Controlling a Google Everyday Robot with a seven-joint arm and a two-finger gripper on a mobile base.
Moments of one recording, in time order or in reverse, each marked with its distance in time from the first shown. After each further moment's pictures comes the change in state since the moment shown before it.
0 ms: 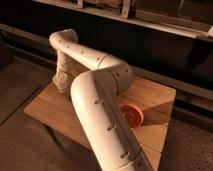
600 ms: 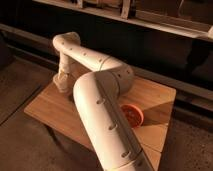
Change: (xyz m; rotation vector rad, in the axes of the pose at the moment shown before) arm 0.008 0.001 0.010 -0.047 0.032 -0.020
